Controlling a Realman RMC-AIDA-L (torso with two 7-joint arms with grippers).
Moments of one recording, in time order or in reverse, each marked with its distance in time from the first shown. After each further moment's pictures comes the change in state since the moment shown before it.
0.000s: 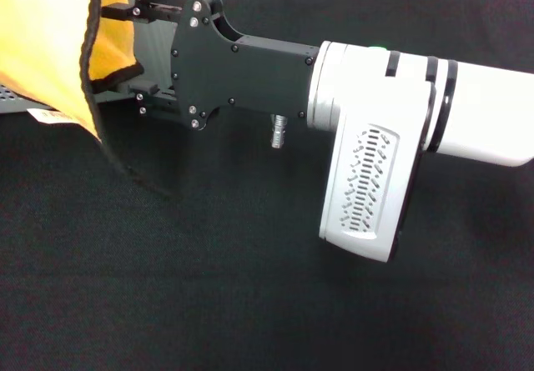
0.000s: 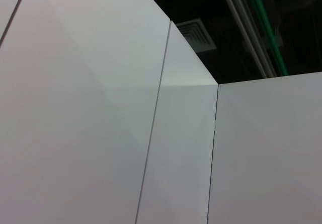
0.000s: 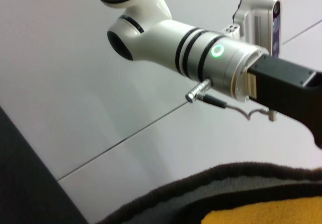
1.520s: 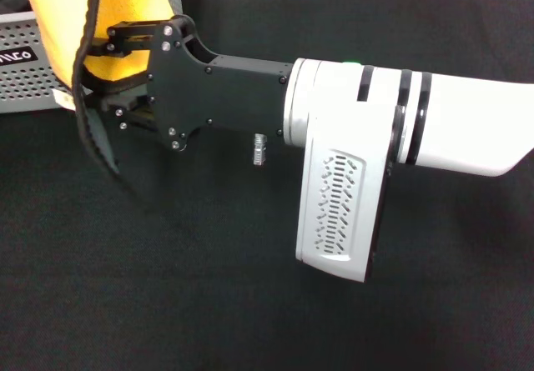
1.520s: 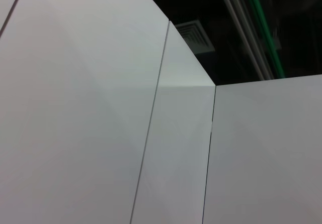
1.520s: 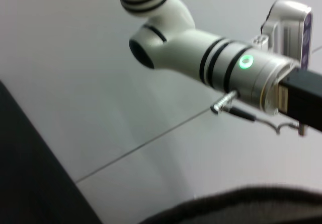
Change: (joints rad) left arm 0.004 -0.006 0.007 -0.003 -0.006 0.008 -0.006; right arm 0.022 0.000 -0.065 -0.025 -0.008 -0.062 0.000
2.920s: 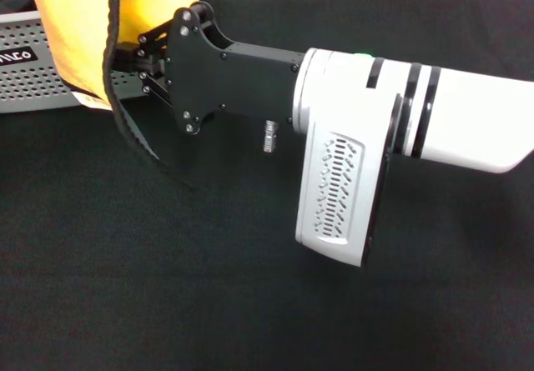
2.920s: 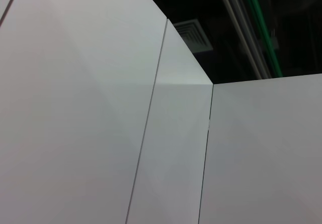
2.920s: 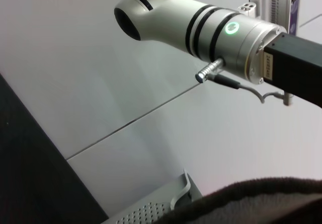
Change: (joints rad) left arm 0.005 -0.005 0.000 0.000 0.006 0.012 -0.002; right arm -0.019 0.000 0.014 -0.010 -0.005 -0.052 0.003
